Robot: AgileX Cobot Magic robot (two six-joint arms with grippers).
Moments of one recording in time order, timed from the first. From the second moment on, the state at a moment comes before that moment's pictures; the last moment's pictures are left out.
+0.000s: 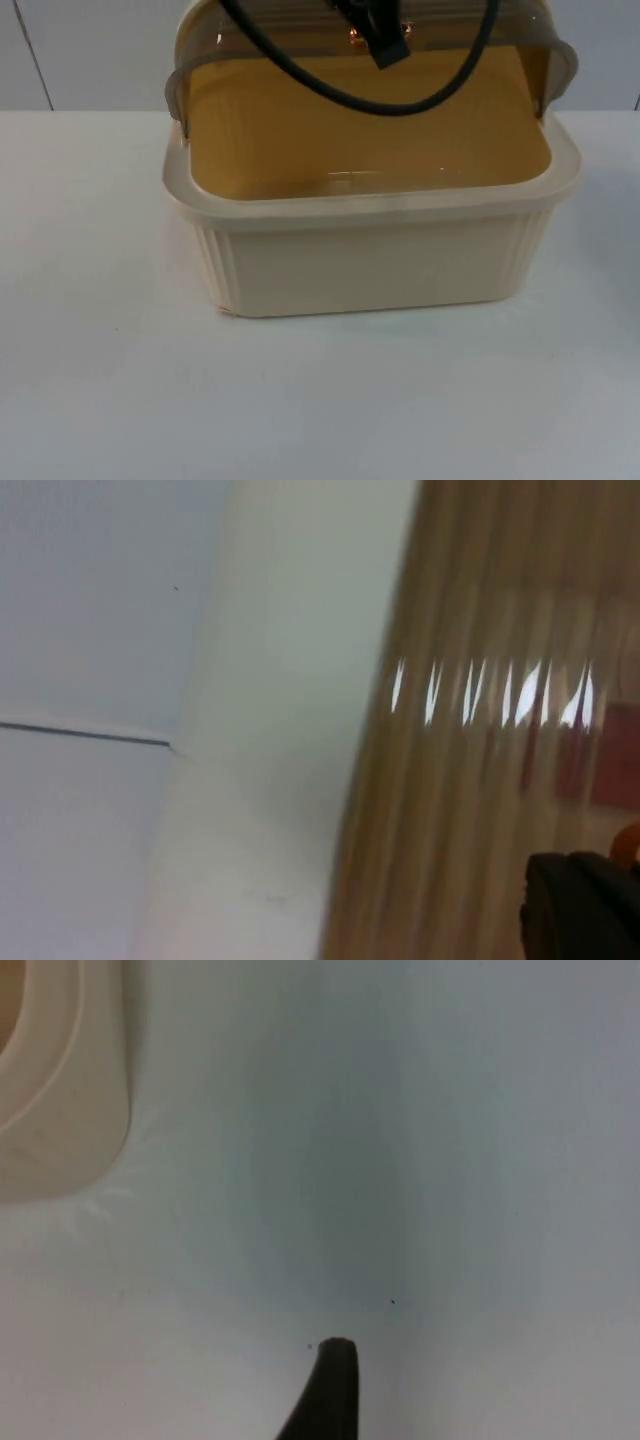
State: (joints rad) right arm 0.09 1.12 -0.88 -0.19 0.82 0.22; left arm -0.65 1.93 -1.68 0.13 0.72 0.65
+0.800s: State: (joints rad) right arm 0.09 1.12 -0.88 -0.19 0.82 0.22; left arm -0.81 1.92 -1.47 0.37 0.70 0.28
